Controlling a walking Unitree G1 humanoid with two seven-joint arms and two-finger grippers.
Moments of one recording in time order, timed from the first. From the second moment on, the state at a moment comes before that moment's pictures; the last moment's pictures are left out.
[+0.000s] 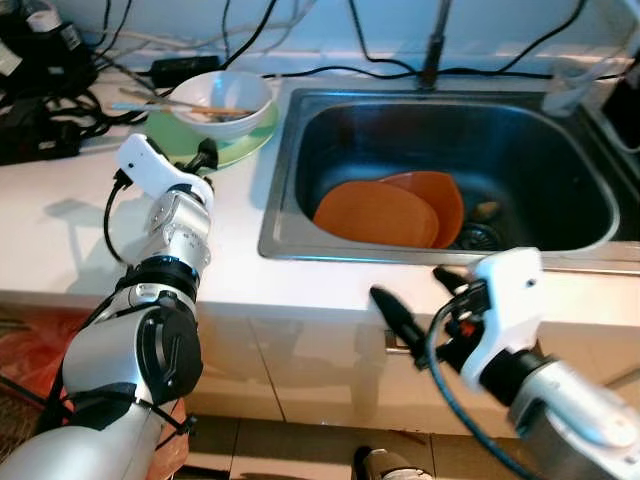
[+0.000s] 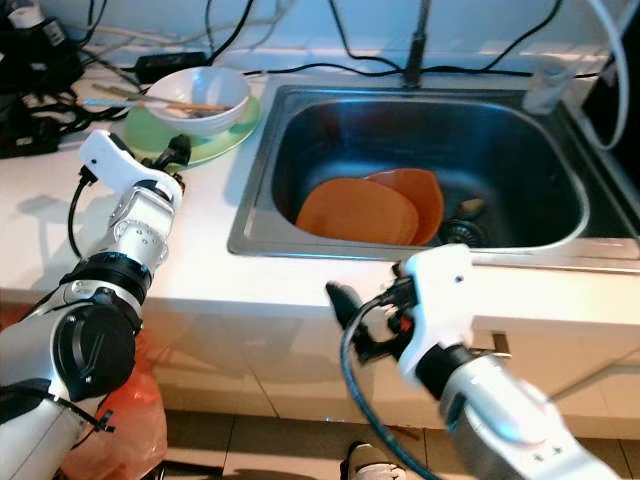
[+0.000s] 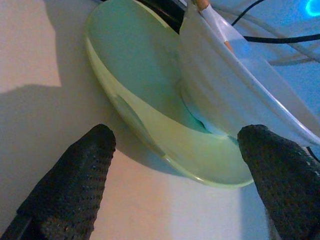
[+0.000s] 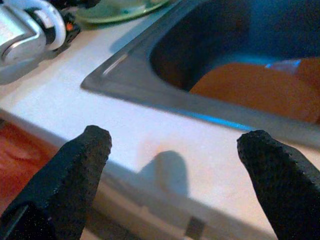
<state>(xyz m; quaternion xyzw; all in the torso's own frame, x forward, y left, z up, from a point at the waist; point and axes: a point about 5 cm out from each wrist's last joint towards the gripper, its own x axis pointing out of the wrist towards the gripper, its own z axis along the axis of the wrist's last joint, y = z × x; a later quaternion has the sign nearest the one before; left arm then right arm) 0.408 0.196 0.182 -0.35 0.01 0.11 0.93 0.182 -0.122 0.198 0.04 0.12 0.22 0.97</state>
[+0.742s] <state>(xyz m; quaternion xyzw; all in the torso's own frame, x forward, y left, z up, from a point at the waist) 0.411 0.200 0.193 -0.42 0.00 0.10 0.90 0.176 -0.117 0.194 0.05 0.13 0.21 0.97</state>
